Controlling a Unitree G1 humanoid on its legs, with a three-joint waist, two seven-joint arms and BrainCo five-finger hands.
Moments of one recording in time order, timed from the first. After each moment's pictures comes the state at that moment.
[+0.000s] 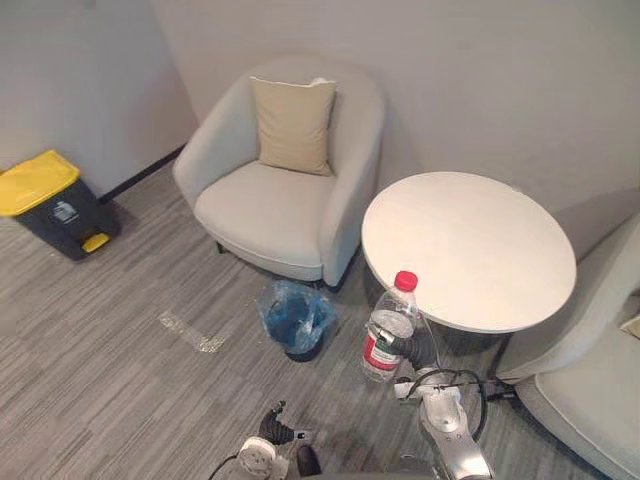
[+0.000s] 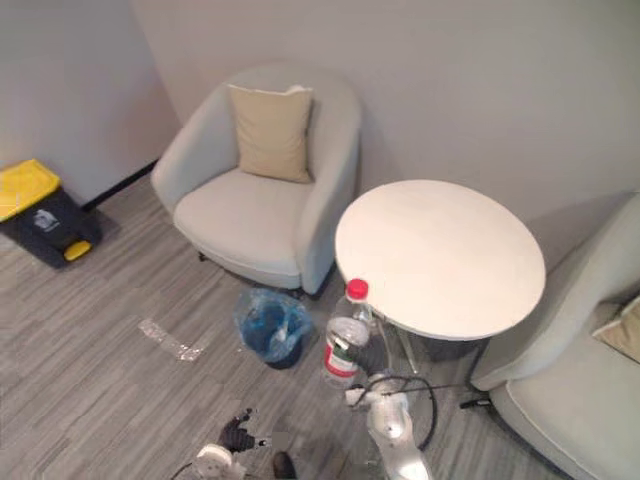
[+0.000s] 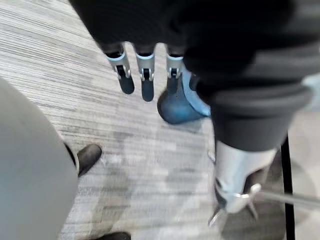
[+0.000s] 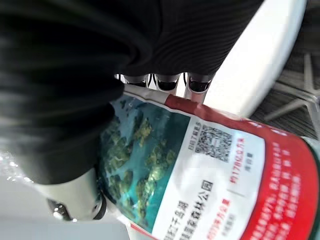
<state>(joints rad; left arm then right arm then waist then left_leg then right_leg) 0.03 0.07 -0.29 1.01 0.15 -0.08 0.16 0.22 -0.07 0.19 0.07 -0.16 -0.18 -0.20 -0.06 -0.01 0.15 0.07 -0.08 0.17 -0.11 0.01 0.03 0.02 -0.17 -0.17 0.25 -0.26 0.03</state>
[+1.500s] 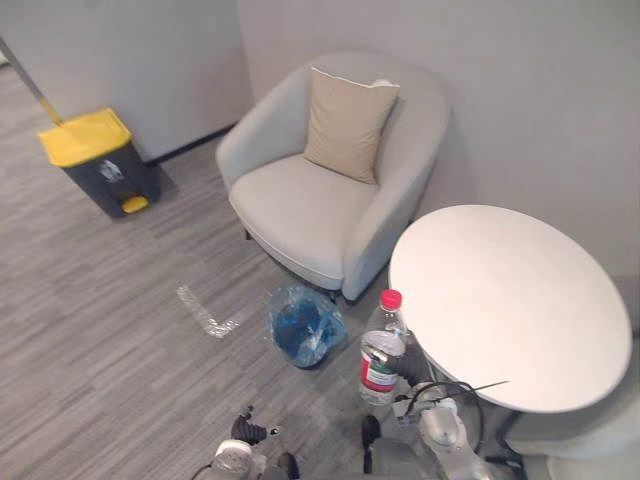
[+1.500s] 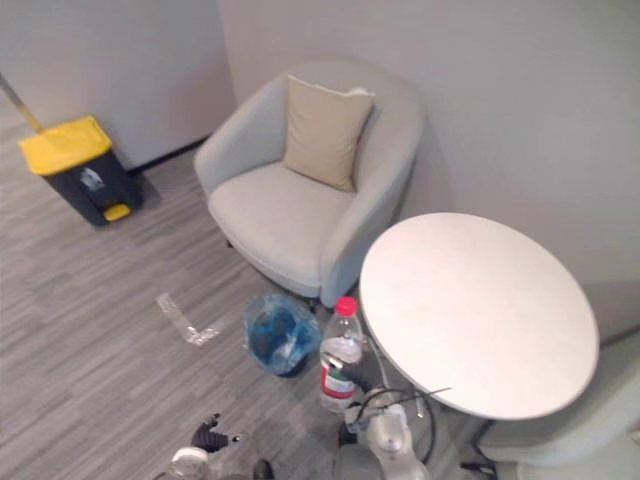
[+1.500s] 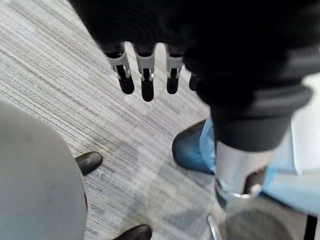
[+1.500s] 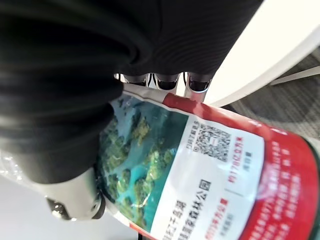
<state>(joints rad) 0.01 0.06 -0.14 1.07 0.08 -0.07 0.19 0.23 -0.14 0.23 0.14 -0.15 -0.18 -0.15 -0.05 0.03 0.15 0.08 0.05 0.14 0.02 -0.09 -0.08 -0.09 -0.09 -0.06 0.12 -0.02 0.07</state>
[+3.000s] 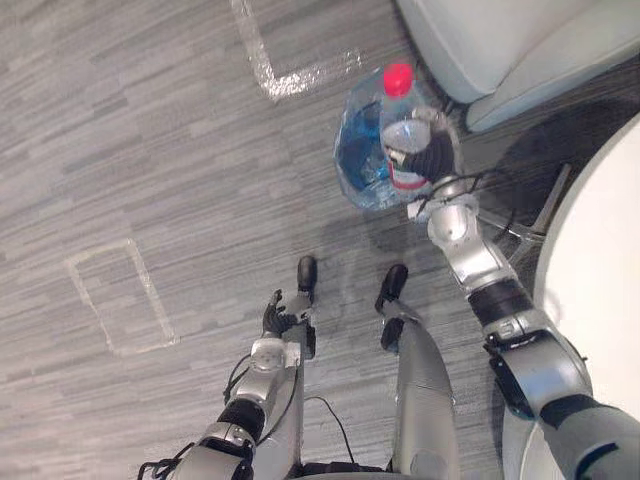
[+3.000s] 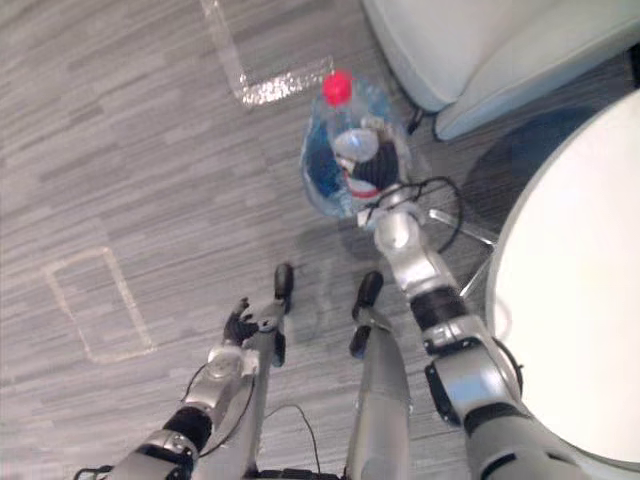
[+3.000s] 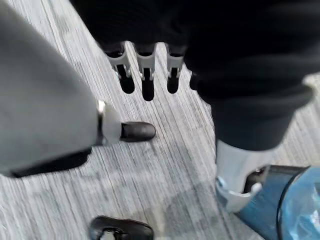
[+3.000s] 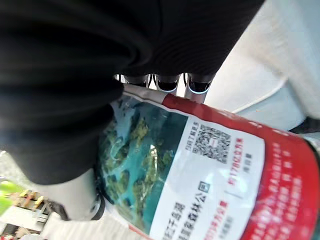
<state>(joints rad) -0.30 -0.01 -0.14 0.79 -0.12 -0.15 0.29 -0.95 -0.40 0.26 0.53 -0.22 -0.13 -0.38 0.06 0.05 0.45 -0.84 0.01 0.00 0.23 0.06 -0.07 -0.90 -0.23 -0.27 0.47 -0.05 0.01</state>
